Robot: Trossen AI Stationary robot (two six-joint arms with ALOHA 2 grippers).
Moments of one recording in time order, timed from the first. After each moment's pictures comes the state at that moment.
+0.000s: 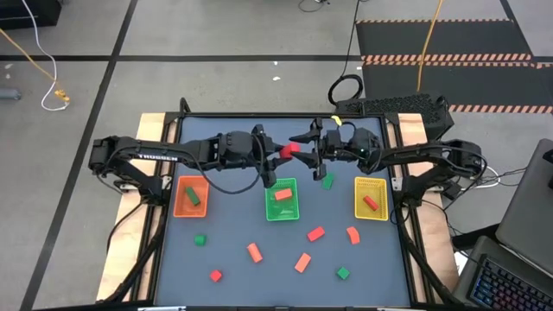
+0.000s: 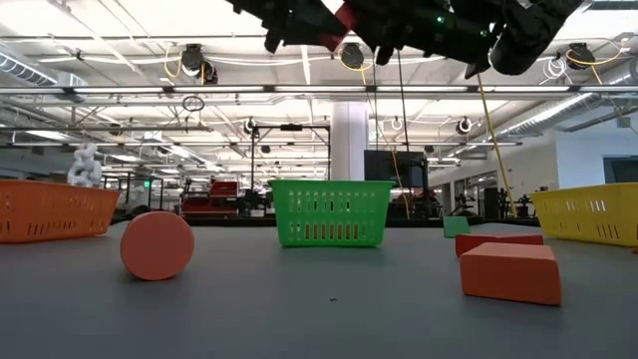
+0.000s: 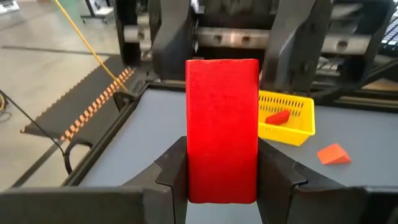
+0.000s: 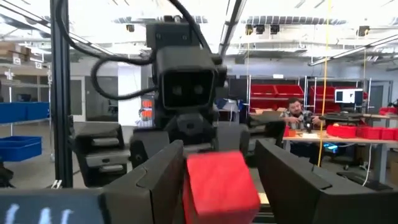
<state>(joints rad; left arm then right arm) 0.07 1.49 1.19 -0.02 -0.17 0.01 -0.27 1.43 0.66 1.10 -0.30 0.08</state>
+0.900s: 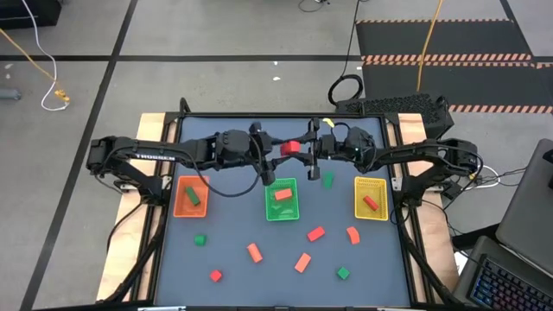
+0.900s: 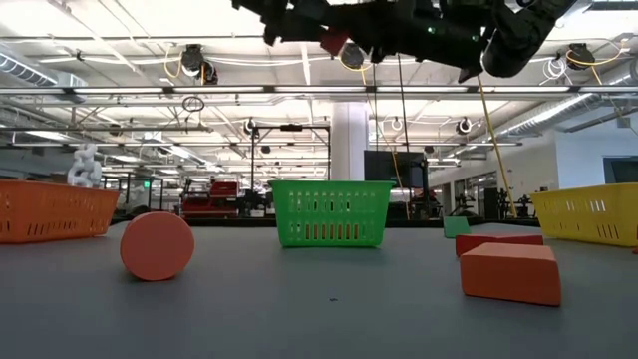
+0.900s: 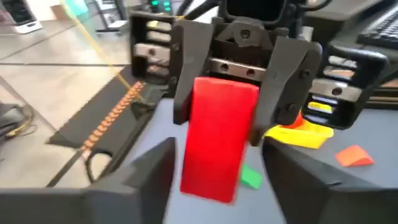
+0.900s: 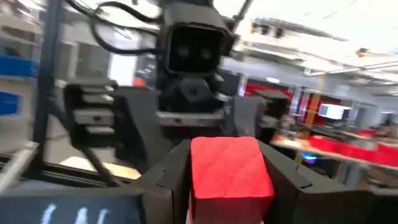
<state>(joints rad) 0.06 1.47 1.19 -0.02 -0.22 0.07 -0.27 1.47 0.68 1.06 -0.30 -0.13</state>
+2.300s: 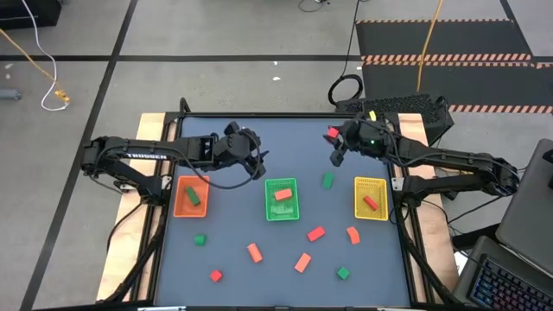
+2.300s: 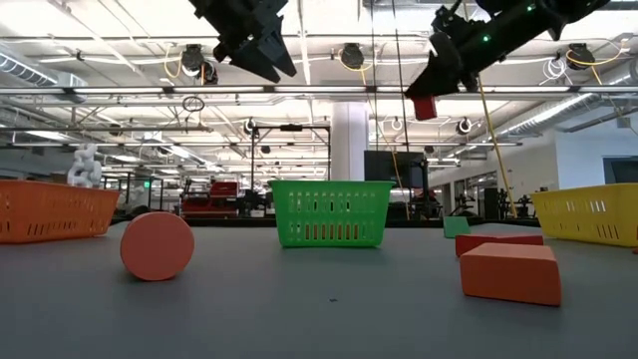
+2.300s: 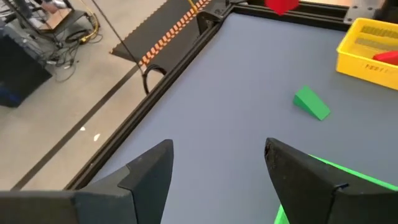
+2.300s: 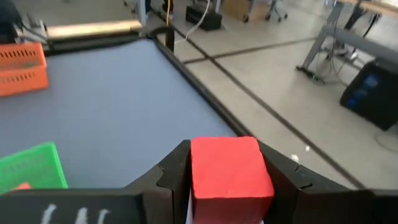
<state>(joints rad) 0.07 1.40 1.19 -0.44 -0.48 -0.17 -0.35 0.97 0.68 -0.11 0.26 -0.02</state>
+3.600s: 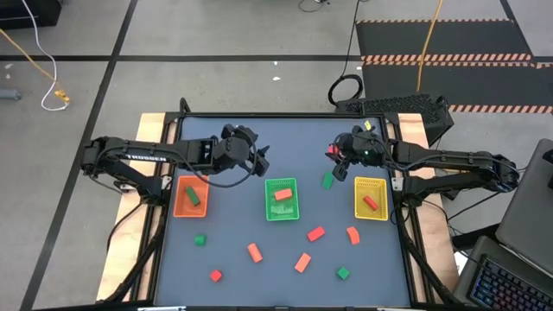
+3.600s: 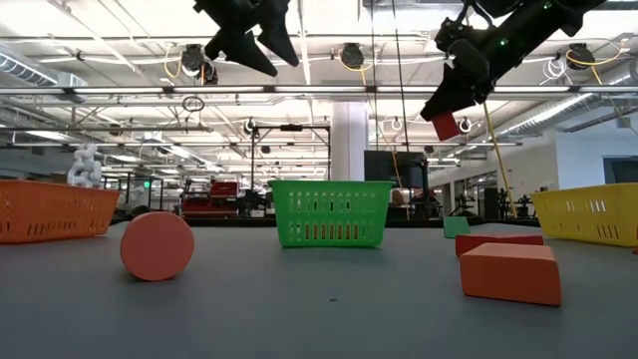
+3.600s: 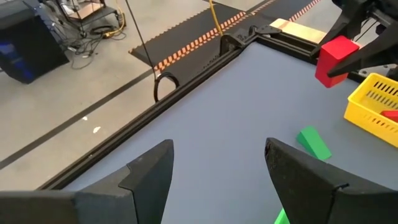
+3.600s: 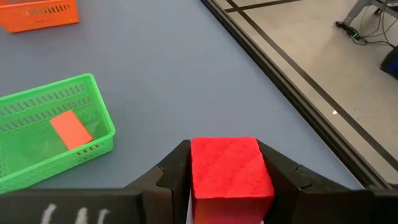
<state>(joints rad) 0.03 1.40 1.19 -0.39 -0.61 -0.37 -0.25 0.97 0.68 -0.32 0.23 0.06</state>
